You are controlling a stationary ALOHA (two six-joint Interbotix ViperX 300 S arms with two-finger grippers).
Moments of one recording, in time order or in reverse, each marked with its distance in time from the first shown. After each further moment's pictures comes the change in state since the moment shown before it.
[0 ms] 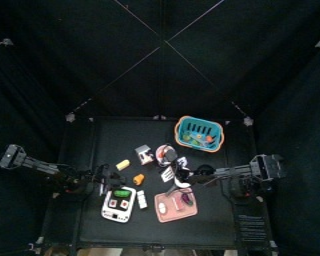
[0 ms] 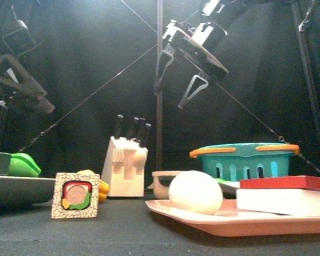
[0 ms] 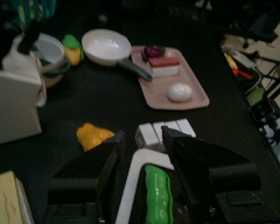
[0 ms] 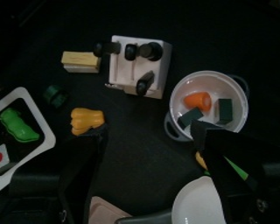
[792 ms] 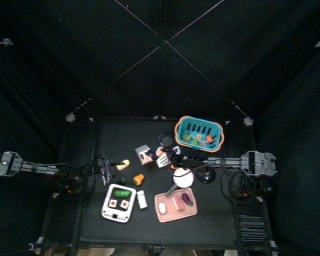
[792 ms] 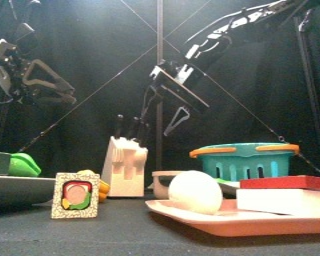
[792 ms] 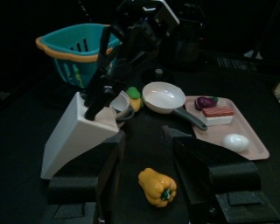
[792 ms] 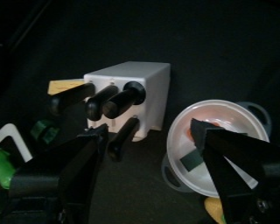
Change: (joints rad) left arm 0.229 -0.012 0.005 0.074 -0.048 0.000; right arm -0.032 0.216 -0.137 0.005 0.015 -0.009
